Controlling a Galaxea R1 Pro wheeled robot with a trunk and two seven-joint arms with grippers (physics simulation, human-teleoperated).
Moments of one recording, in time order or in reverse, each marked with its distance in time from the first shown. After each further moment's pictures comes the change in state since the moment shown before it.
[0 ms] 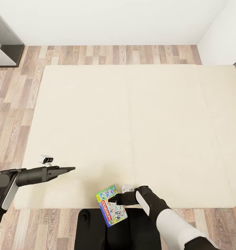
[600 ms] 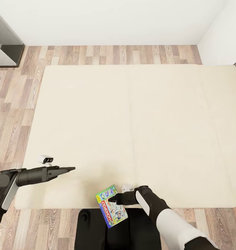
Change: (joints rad) left arm 0.000 0.000 0.000 0.000 0.000 0.000 0.000; right arm 0.000 0.000 0.000 -0.005 0.001 -0.001 0.000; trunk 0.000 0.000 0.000
